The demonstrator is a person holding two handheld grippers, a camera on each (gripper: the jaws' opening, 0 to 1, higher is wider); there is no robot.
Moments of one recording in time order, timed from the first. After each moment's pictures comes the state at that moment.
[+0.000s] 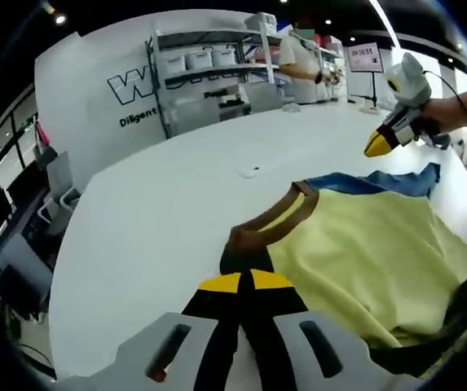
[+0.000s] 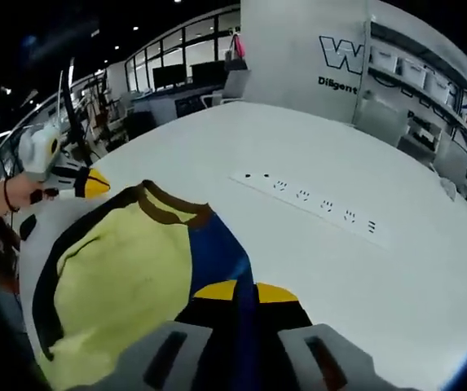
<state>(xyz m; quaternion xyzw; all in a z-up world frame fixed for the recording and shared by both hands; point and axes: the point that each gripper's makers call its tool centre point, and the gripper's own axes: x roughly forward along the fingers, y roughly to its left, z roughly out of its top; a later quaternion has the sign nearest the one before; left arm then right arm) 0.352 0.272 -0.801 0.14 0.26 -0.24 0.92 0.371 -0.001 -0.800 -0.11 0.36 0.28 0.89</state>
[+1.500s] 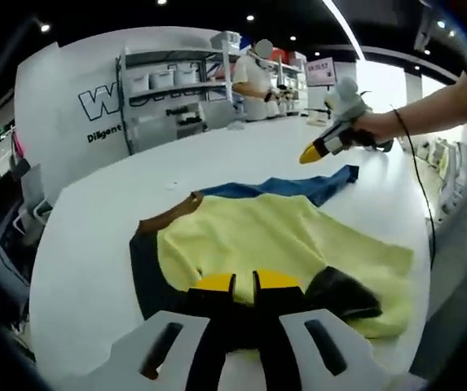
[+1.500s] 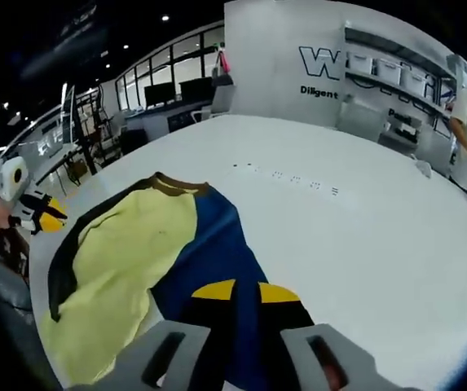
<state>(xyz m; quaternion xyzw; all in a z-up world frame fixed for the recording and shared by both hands) 0.197 0.210 -0.780 0.12 0.24 -0.34 0.90 0.295 -0.062 -0.795 -0.08 0.33 0.25 0.91</state>
